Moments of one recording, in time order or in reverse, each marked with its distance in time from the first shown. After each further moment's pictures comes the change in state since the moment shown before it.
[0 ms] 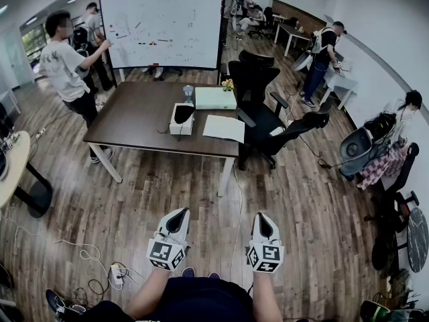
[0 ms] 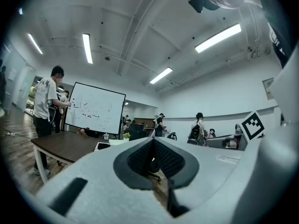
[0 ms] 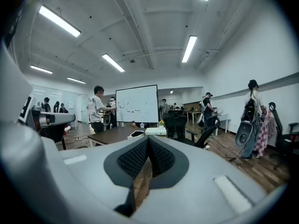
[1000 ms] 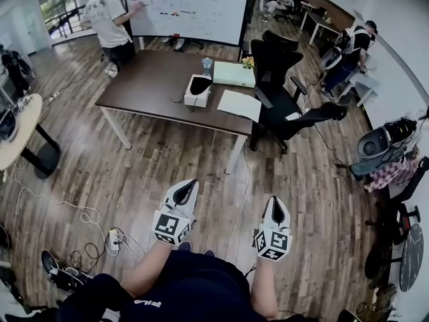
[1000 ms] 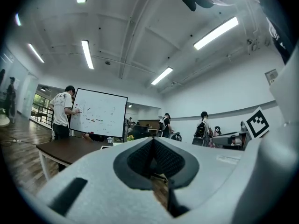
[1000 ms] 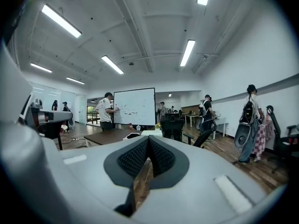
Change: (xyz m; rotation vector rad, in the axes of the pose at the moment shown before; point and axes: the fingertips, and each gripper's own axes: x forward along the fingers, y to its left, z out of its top) left arm 0.017 -0.020 0.007 0.060 -0.020 0.057; right arm -0.008 -0.041 0.010 -0.018 -0.044 -0.025
